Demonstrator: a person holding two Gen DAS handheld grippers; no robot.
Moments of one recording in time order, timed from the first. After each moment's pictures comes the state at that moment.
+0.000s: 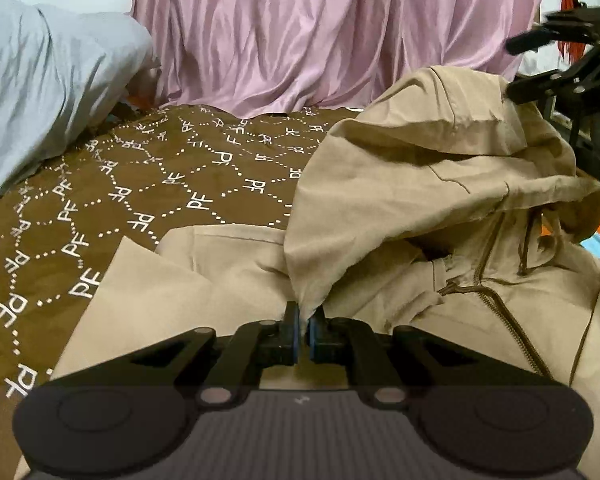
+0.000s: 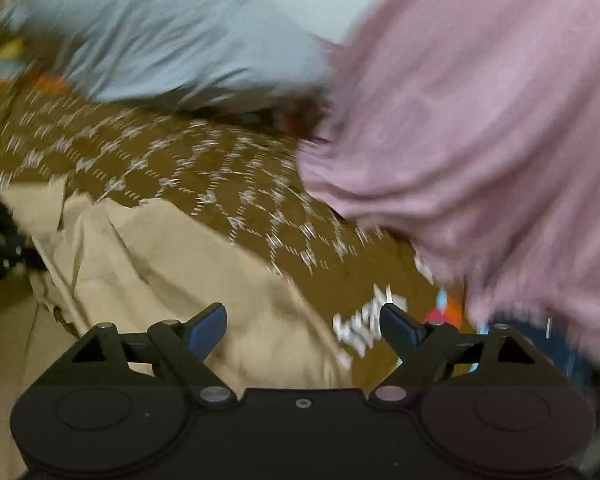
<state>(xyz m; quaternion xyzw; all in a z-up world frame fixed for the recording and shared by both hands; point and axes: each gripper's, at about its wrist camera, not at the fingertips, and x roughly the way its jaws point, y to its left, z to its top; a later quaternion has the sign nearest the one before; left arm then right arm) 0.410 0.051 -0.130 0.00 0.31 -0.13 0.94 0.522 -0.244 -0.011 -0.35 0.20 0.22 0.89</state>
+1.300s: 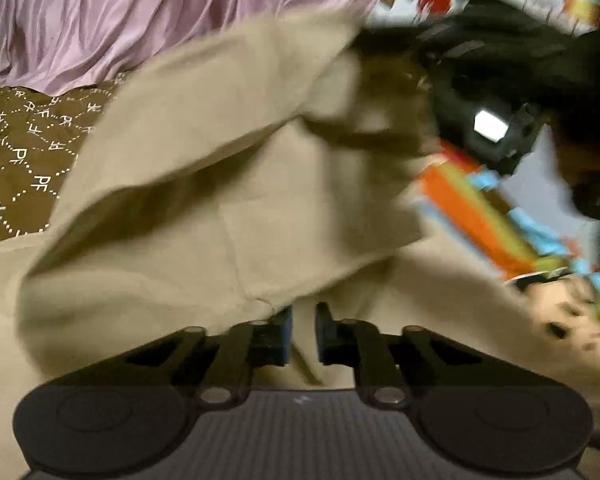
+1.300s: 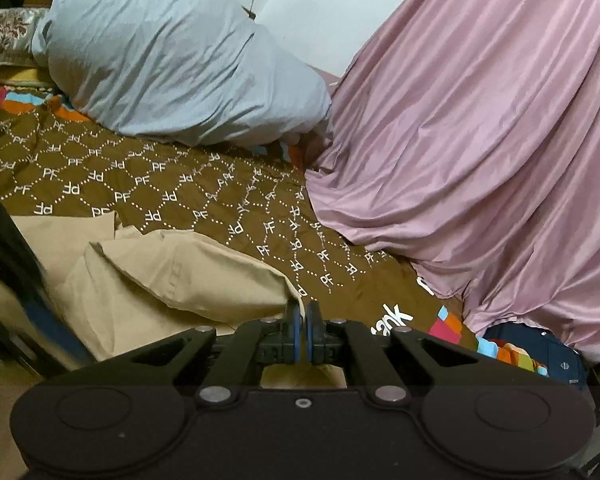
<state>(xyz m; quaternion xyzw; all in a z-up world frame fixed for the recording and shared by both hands) 0.410 -0.039 -0.089 0.00 0.37 -0.37 0.85 0.431 -0.241 0.005 -0.30 0.16 0.21 0.92</state>
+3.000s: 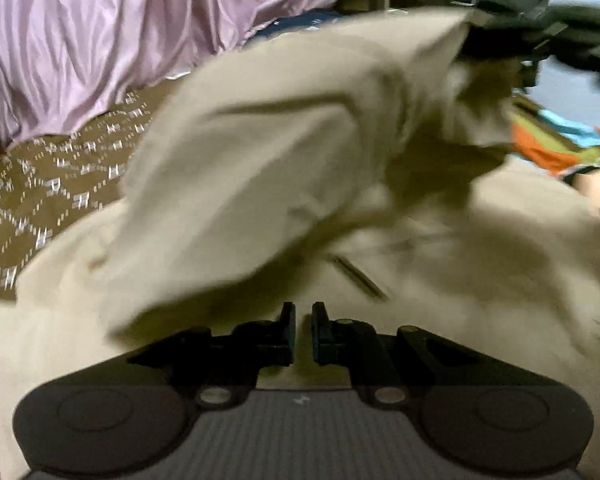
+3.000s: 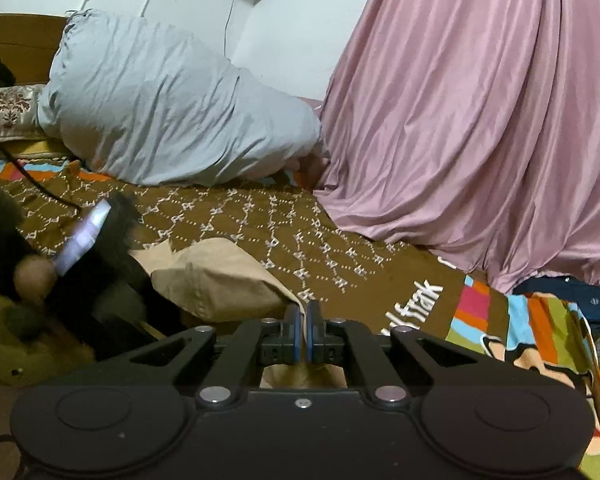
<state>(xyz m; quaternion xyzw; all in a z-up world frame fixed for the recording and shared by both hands) 0.350 -0.022 -0.115 0.15 0.36 -0.34 0.86 0.328 -0.271 -0.032 -0.18 0.15 0.22 0.95</state>
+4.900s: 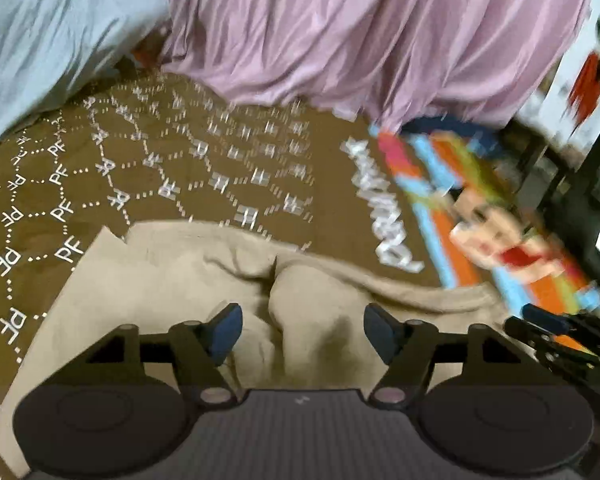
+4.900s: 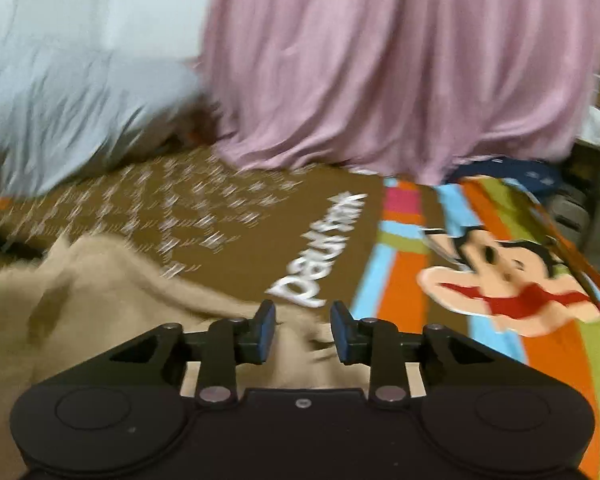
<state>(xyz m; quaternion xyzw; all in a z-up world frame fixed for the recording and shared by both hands) 0.419 0.030 -0.074 -0.10 0.37 -0.13 0.91 0.377 -0.302 -0.083 -0.08 0.23 0.08 0.97</state>
